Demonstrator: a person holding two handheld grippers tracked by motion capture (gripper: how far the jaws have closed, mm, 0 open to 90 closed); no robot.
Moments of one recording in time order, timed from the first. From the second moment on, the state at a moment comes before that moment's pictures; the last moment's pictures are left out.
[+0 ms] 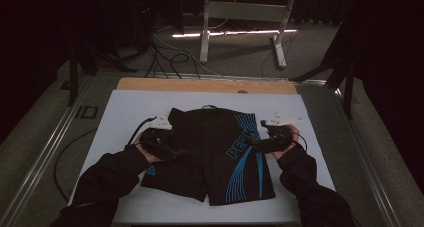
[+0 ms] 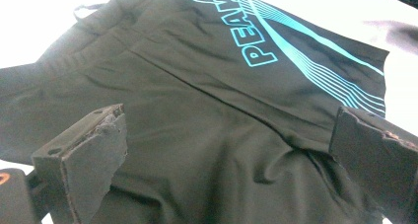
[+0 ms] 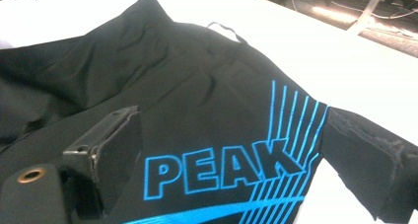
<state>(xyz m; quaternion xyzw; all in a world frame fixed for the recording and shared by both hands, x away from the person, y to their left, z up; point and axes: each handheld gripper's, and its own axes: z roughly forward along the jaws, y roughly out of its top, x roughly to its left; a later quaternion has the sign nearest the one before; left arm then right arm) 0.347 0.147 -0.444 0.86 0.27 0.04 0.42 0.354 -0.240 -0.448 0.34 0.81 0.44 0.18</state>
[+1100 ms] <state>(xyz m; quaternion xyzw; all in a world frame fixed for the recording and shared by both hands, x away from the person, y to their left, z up) 0.417 0.173 -0.456 0.83 0.36 0.11 0.41 0.428 -0.254 -0.475 0.43 0.78 0.42 0.19</state>
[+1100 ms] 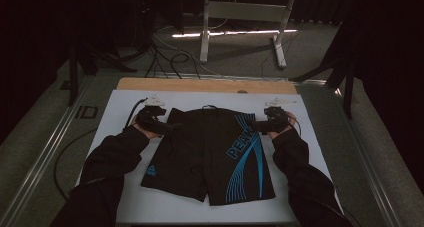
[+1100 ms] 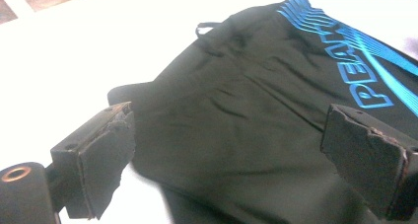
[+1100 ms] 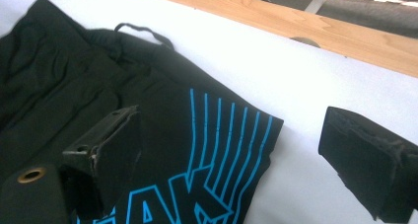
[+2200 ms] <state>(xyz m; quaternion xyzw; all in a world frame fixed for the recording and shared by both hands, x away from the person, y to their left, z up) 0.485 0.178 -0.514 0.80 0.44 0.08 0.41 0.472 -0.248 -0.521 0.50 0.77 0.35 0.18</state>
